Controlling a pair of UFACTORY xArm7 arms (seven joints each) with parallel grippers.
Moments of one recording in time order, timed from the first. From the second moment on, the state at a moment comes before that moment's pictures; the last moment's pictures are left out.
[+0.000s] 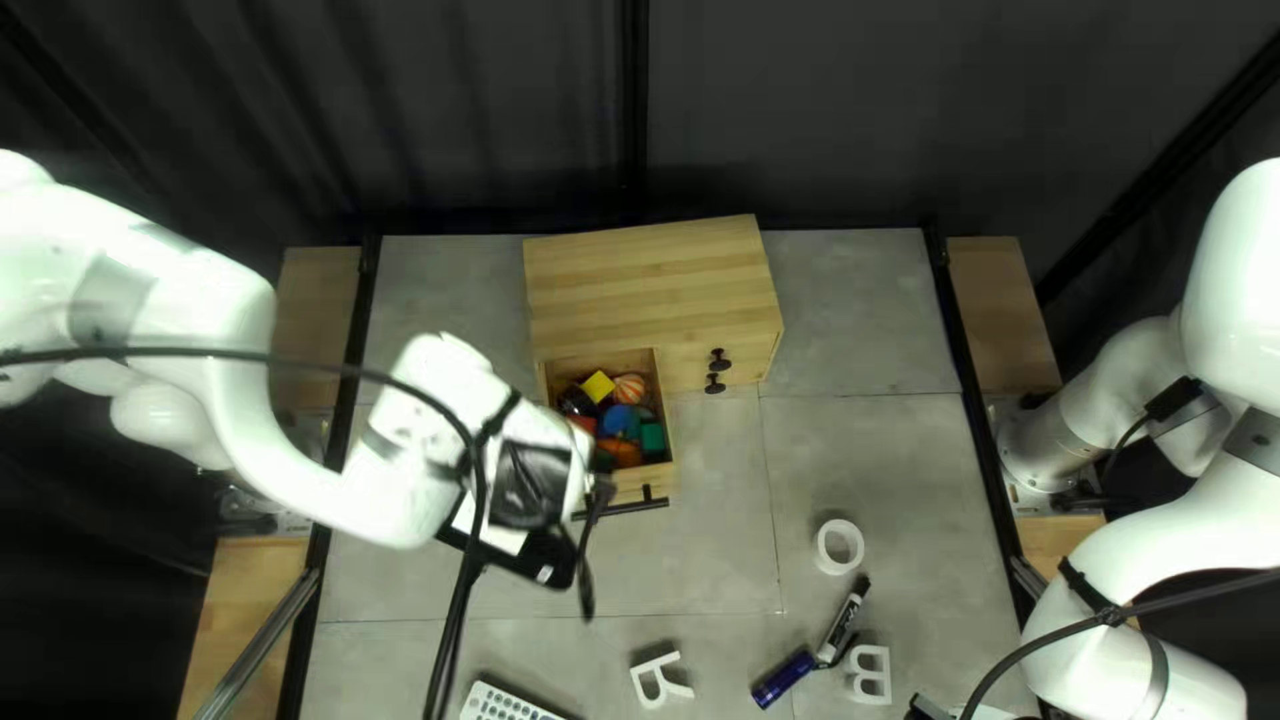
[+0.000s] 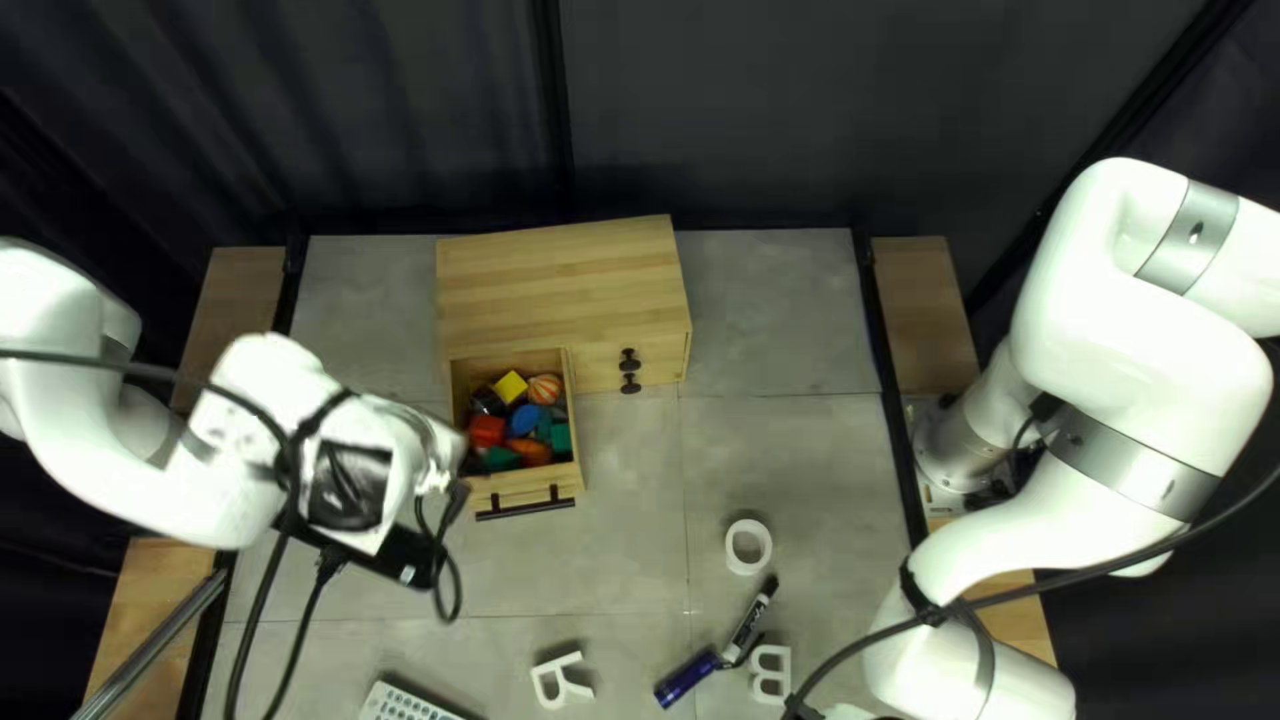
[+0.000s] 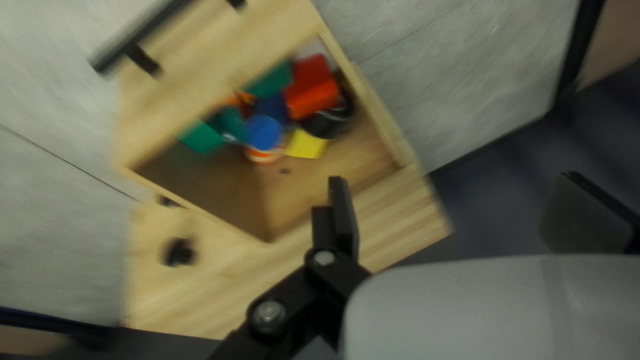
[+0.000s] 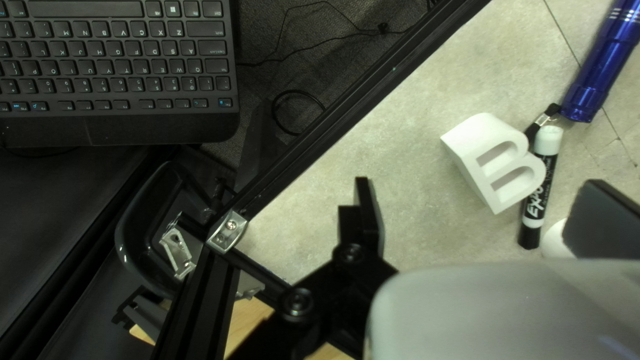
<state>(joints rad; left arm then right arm) -0.04 -0.10 -0.31 1.12 0.38 1.54 1.48 0.38 0.08 0.61 0.97 -0.17 0.93 0.30</state>
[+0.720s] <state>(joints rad) 0.04 0.03 -0.23 1.30 0.19 1.58 0.67 0.38 0.08 0.61 0.97 -0.17 0.93 0.30</state>
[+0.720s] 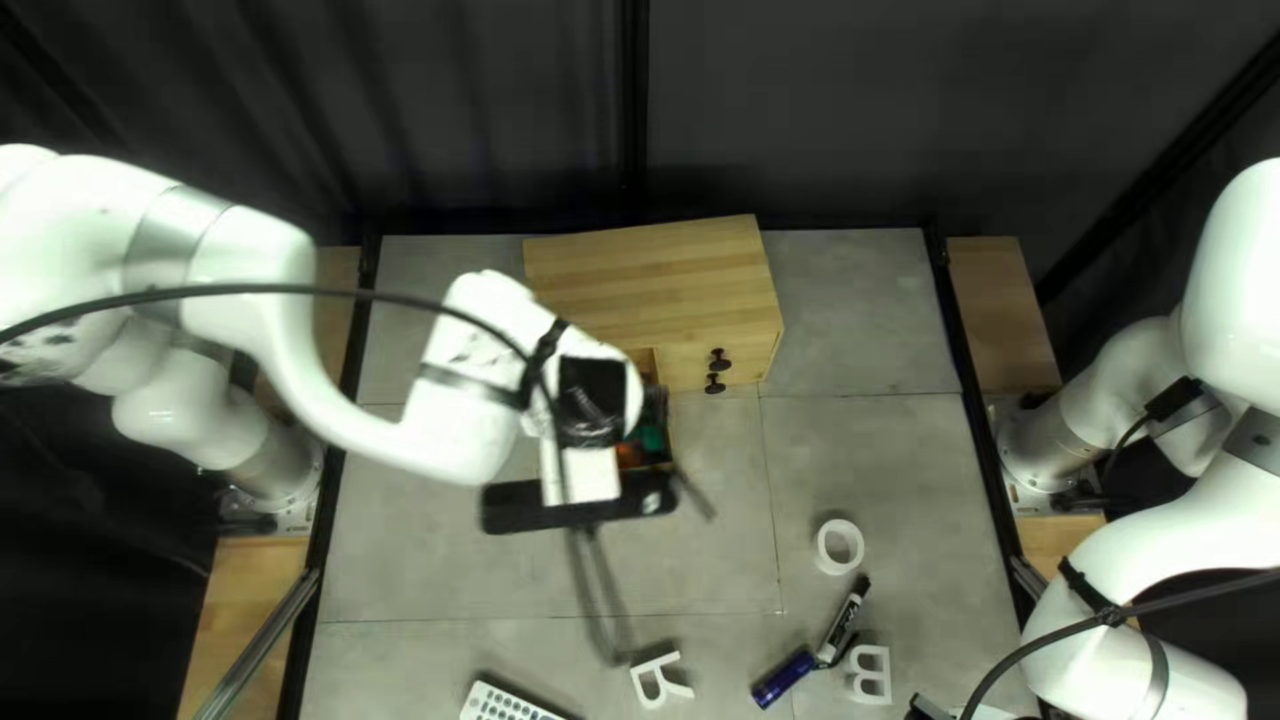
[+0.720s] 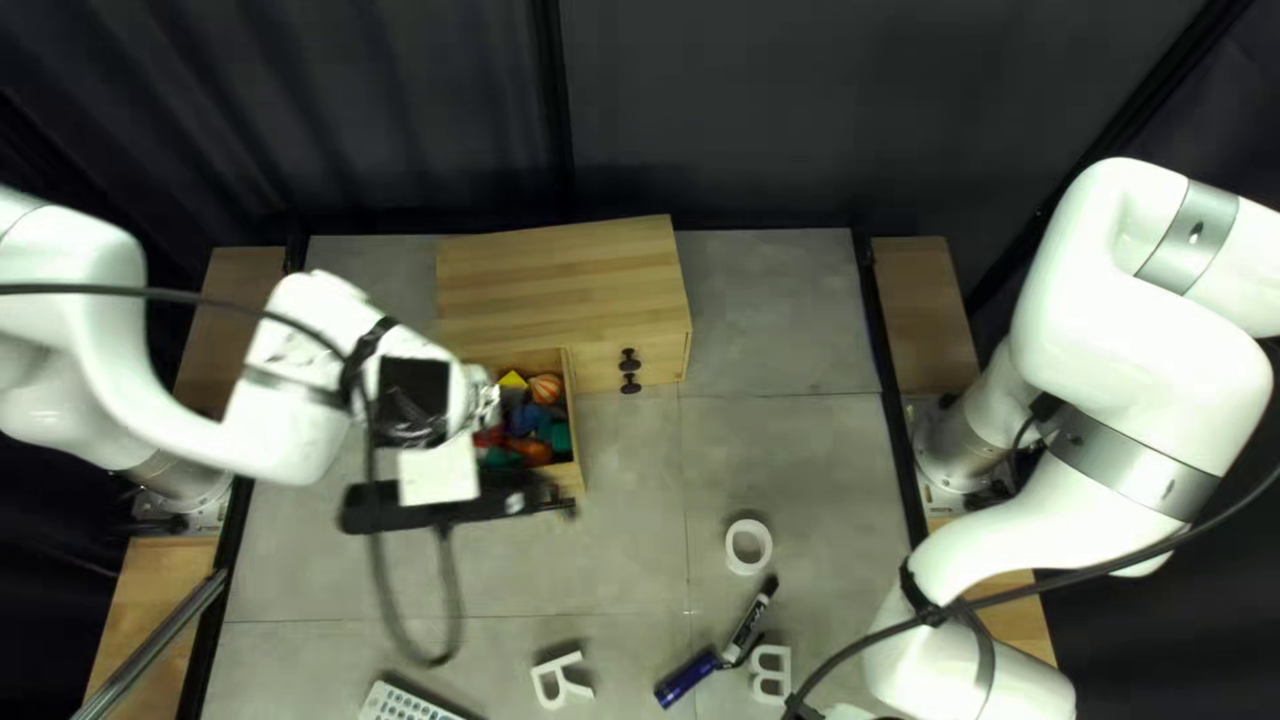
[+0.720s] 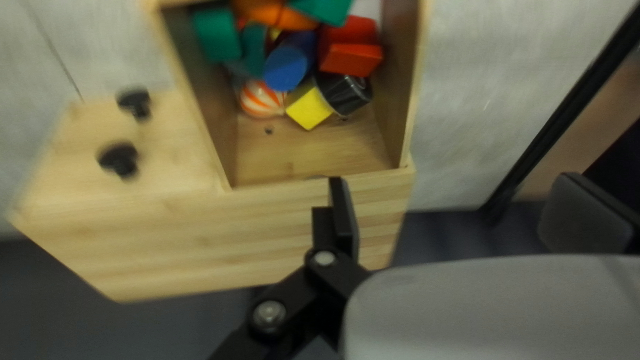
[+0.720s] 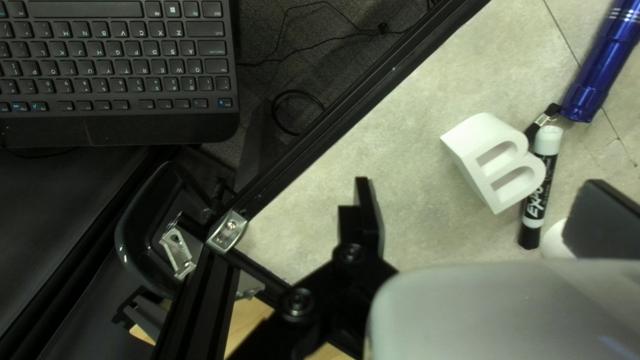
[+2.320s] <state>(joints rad) -0.10 0.16 -0.34 1.28 0.48 1.34 -0.50 0.38 0.08 0.61 0.97 -0.17 0.93 0.30</state>
